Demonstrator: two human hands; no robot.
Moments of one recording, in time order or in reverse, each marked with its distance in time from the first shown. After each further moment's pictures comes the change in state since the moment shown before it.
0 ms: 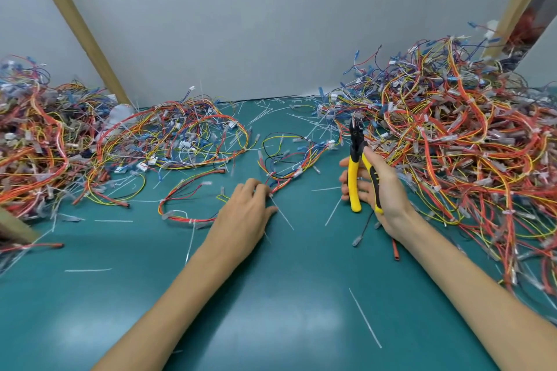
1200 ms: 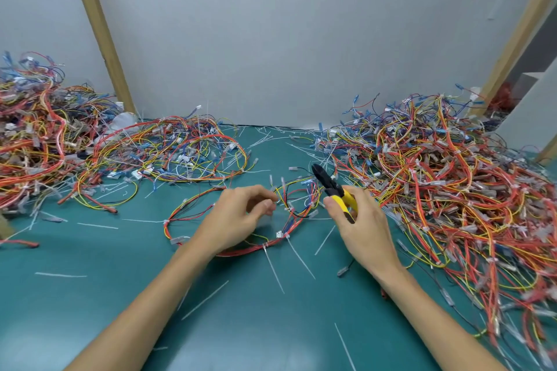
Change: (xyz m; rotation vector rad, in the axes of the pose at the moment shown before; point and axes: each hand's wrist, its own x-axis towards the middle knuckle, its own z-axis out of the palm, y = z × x) left_hand 0.025 -0.007 -0.021 -0.722 0.091 -0.057; right_hand -0.009 0.013 0.005 -0.919 0.156 -0.540
